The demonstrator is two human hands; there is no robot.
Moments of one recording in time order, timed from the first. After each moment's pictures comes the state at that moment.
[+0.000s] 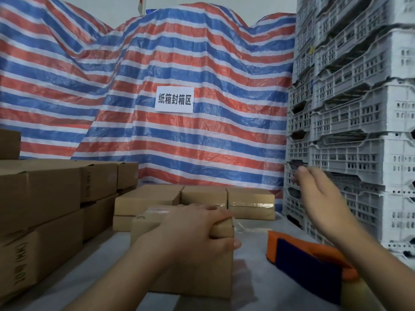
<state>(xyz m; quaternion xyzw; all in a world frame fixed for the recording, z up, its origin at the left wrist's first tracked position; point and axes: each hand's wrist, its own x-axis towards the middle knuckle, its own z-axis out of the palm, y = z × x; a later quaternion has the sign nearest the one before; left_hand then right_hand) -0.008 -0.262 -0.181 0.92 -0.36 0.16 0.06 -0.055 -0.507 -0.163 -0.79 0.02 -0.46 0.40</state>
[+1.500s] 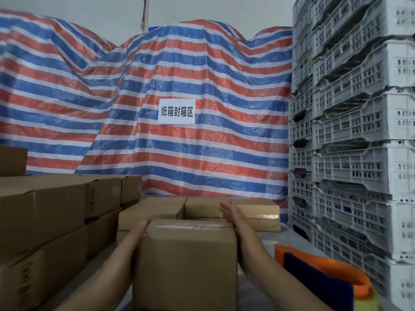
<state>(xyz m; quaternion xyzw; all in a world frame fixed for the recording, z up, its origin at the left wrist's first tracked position) 0.030 -0.174 -0.231 0.68 -0.13 0.16 0.71 0.009 -0.405 -0.215 -0.67 -0.12 -0.14 0.71</state>
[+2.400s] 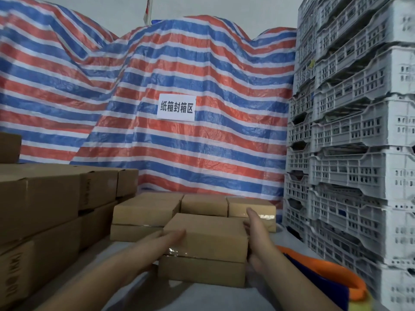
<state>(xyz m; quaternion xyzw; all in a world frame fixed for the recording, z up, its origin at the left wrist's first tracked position) 0.055 -0.205 -0.226 0.79 -0.10 -0.07 0.60 0.043 -0.441 -0.219 -0.58 0.08 -0.11 0.81</state>
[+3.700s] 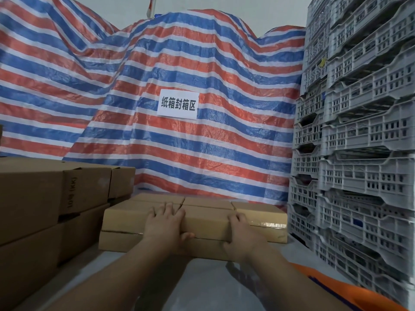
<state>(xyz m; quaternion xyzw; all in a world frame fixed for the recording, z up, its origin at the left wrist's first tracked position) 0.182 -0.243 -0.225 0.96 -0.11 0.25 -0.01 0.136 -0.447 -0.222 -0.98 0.01 -0.18 0.09</state>
